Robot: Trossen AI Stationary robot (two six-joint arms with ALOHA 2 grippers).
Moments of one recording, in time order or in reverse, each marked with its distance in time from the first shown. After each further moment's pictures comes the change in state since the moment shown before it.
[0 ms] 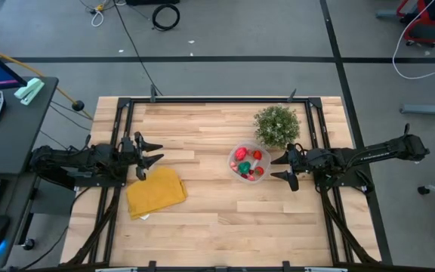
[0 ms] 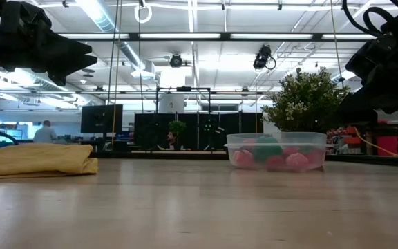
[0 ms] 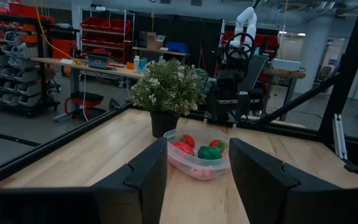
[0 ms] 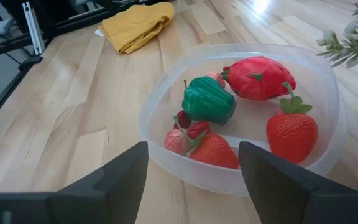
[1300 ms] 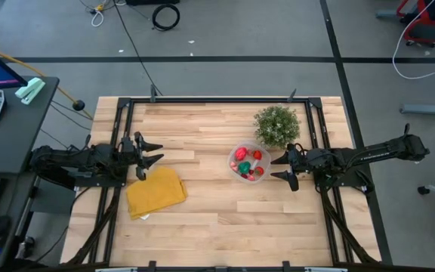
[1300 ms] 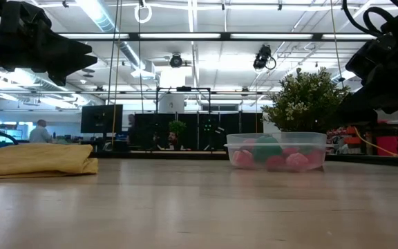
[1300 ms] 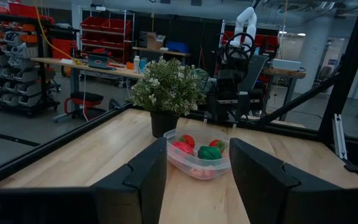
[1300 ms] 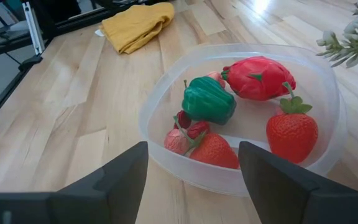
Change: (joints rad) left arm 0.000 0.000 0.000 0.000 0.000 0.000; right arm 0.000 0.000 0.000 0.000 0.000 0.000
